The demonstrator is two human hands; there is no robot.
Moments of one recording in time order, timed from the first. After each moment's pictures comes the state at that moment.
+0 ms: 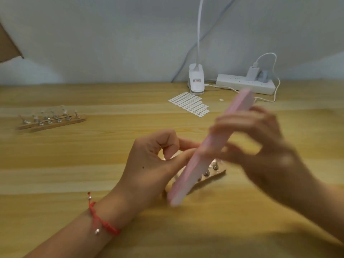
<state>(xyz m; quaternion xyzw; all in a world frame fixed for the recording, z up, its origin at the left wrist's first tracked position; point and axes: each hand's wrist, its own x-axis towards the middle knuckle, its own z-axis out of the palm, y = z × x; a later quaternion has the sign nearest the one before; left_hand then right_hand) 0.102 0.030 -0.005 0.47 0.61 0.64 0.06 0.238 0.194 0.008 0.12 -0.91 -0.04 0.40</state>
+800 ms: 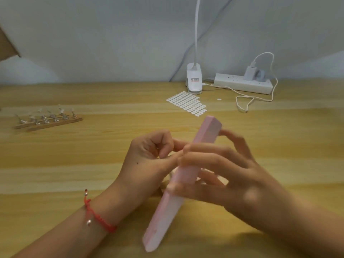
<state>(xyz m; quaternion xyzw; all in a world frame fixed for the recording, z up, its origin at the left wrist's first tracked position) 0.105 0.031 -0.003 0.41 0.57 0.69 0.17 0.235 0.167 -0.011 0.15 -0.91 0.00 0.39</state>
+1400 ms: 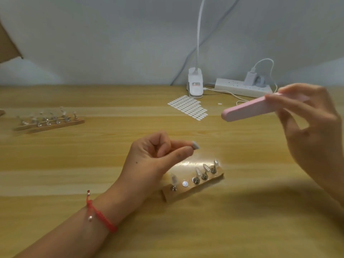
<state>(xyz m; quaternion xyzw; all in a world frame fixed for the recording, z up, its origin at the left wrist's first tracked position) 0.098 0.031 -0.003 0.37 0.54 0.72 0.21 0.251 0.264 0.013 -0.13 -0.85 0.04 0.51</state>
